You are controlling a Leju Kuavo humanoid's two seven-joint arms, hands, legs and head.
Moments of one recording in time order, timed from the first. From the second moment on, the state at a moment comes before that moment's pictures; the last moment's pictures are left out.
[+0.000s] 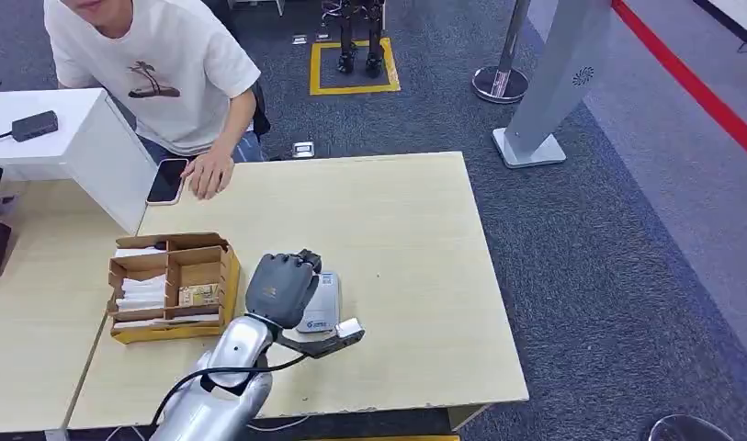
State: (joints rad) left arm -0.34 -0.14 -0.48 -1.14 -1.57 0.24 0.07; right arm -0.10 0.15 -1.16 -0.26 1.31 -0.07 0.12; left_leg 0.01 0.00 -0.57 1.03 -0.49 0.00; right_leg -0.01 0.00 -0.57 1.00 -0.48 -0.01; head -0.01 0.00
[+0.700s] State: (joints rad) left arm -0.34 -0.14 -0.48 -1.12 -1.57 0.24 0.06; right arm -0.10 0.15 -1.16 -0.26 1.31 -0.07 0.12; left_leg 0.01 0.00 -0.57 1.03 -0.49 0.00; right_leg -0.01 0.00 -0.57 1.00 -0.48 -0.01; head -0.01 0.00
